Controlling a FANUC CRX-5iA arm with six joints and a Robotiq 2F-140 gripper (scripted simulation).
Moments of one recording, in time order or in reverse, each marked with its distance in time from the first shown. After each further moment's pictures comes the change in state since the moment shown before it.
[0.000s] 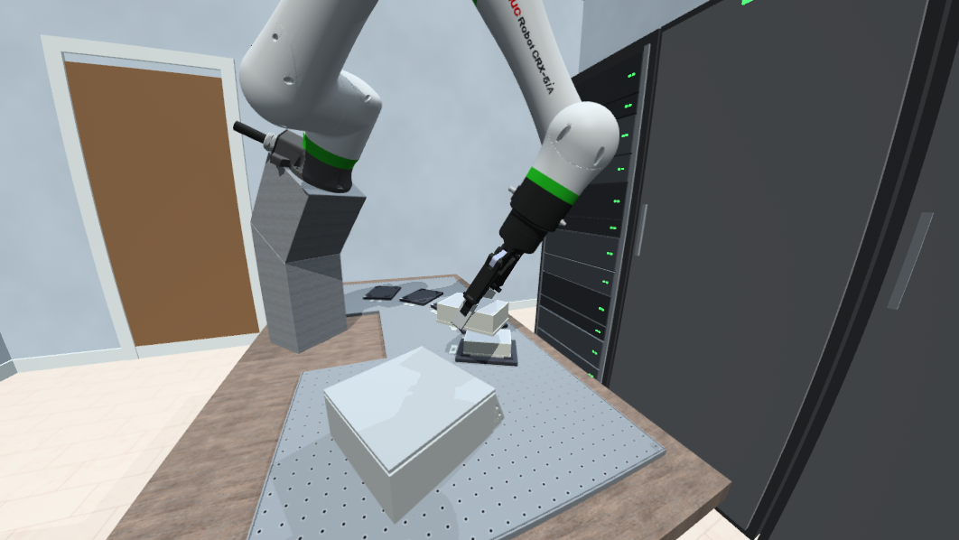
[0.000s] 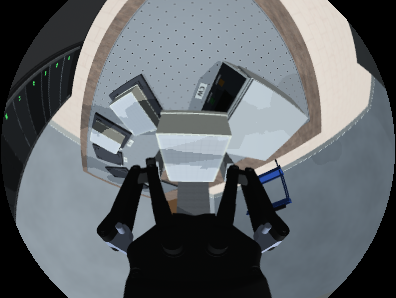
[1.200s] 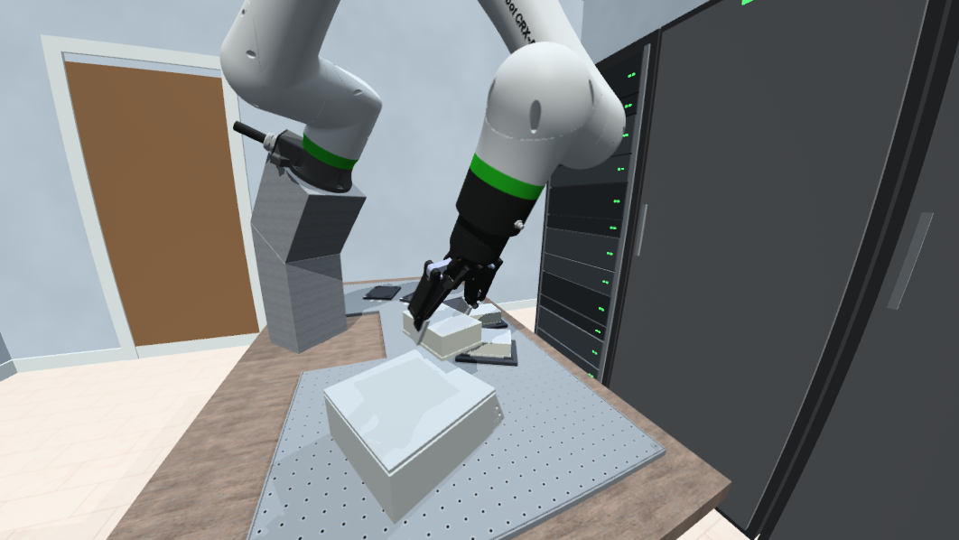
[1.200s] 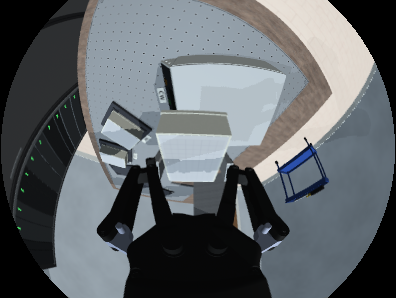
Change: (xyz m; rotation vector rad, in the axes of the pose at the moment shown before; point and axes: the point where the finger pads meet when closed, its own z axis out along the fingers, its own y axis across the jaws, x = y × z) arm -0.014 0.098 0.006 0.181 0.000 0.314
